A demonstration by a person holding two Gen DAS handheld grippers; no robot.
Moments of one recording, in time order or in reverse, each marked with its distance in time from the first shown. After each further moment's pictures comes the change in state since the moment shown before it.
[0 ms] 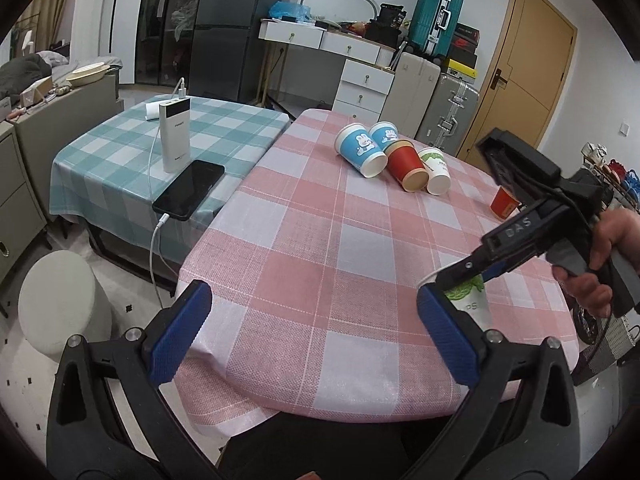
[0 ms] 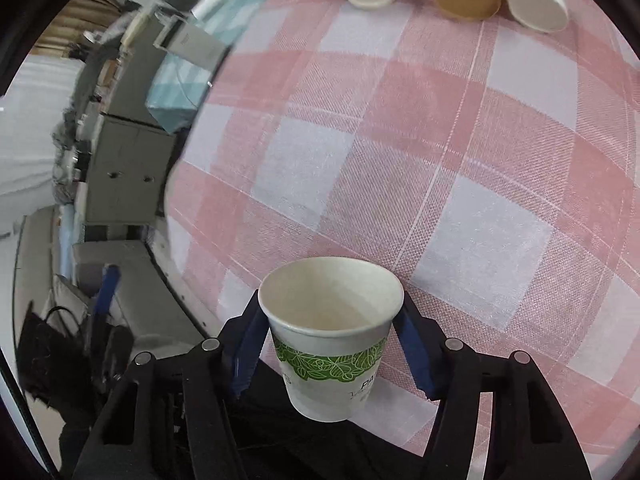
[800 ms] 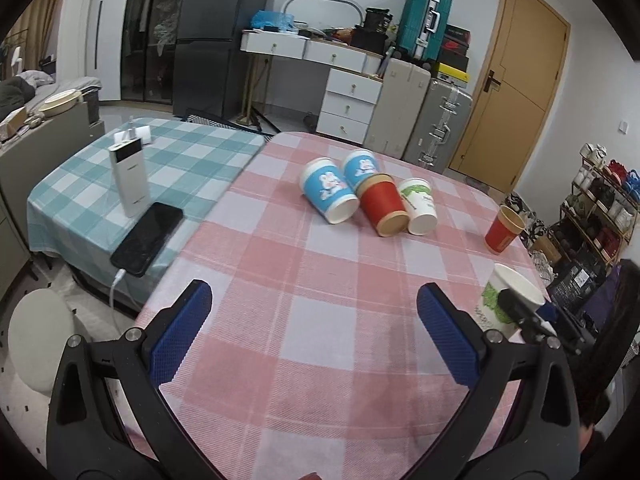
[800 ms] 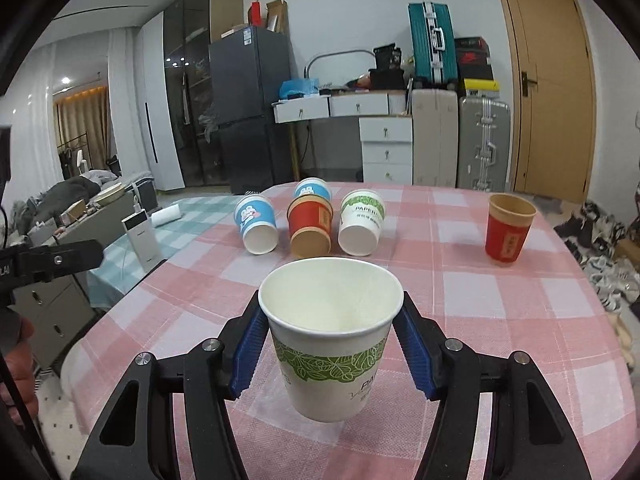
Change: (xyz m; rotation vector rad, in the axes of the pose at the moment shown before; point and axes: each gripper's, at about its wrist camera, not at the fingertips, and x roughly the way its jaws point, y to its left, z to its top) left arm 0.070 -0.074 0.081 0.044 -0.024 -0.028; right arm -0.047 -0.028 -0.109 -0.131 -1.021 -0.439
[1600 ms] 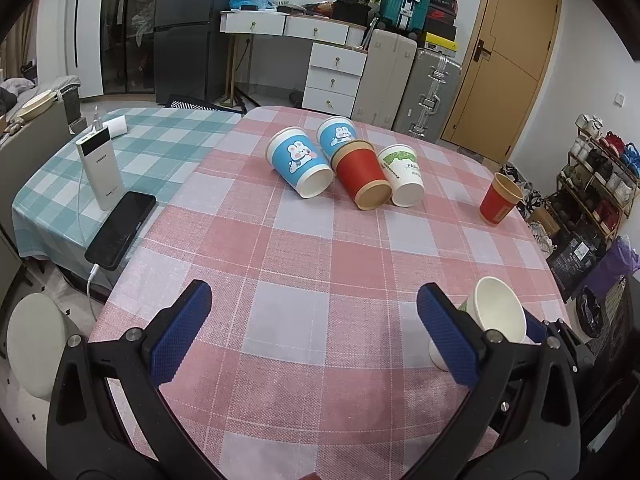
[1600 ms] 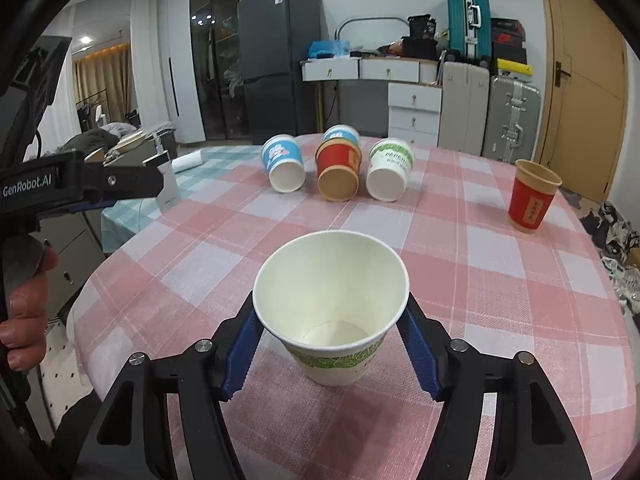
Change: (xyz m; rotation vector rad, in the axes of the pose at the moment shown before) left arm 0.035 -0.028 -0.009 0.057 0.085 -0.014; right arm 0.000 0.009 -0.028 -0.082 0.185 0.063
